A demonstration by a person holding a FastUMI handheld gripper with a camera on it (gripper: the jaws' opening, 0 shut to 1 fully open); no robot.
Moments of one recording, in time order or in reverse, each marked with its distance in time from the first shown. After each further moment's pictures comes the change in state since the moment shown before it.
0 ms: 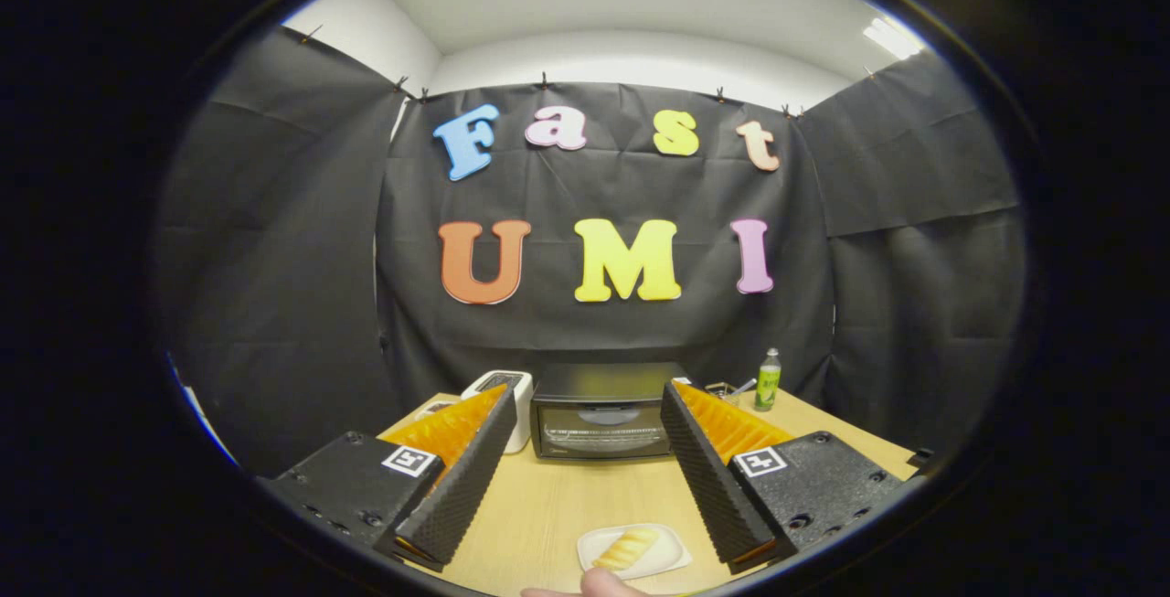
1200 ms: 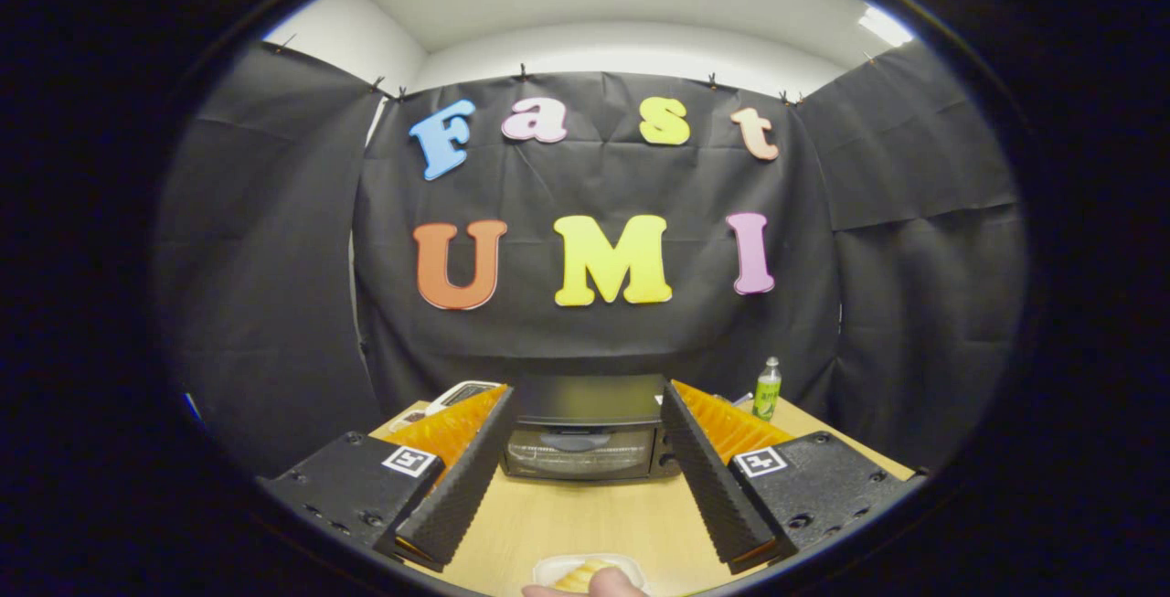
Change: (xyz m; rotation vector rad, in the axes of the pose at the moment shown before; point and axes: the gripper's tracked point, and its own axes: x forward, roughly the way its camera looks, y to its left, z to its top) arm 0.098 -0.071 0.025 0.016 0.000 0.010
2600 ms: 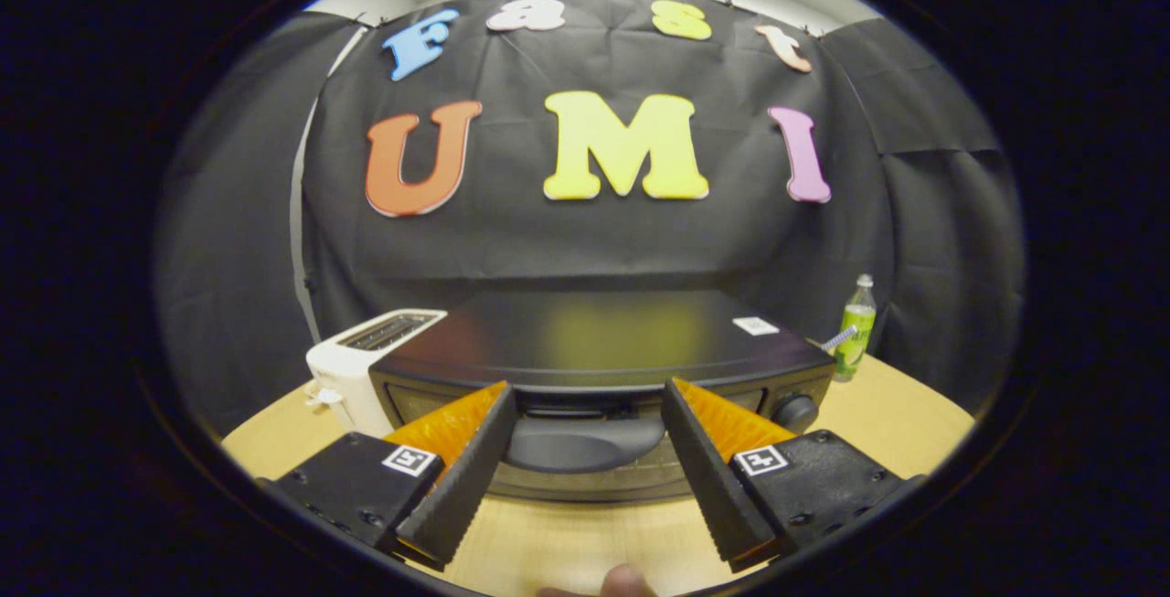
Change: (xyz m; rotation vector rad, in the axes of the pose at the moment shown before) arm 0.234 0.017 -0.199 -0.035 0.200 0.013
